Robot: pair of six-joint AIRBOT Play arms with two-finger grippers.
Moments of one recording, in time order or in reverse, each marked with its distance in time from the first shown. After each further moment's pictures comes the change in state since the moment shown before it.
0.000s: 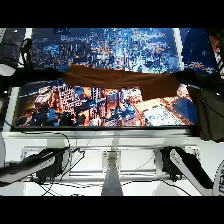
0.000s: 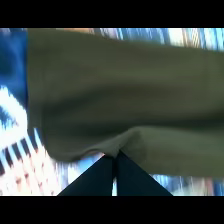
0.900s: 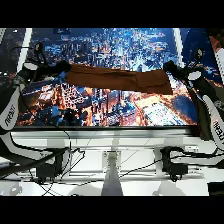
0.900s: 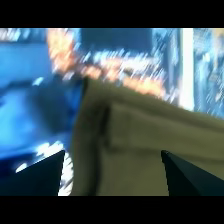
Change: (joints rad) left arm 0.000 -0.411 0.159 -0.119 0.226 0.001; right arm 0.143 -0.483 0.066 -0.126 -0.583 0.192
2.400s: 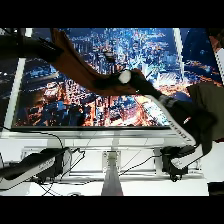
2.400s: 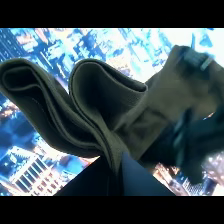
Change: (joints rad) left arm -0.149 0.499 0.289 0.275 -0.591 0.003; right arm 0.838 -0.306 0.479 -0.037 0.256 0.134
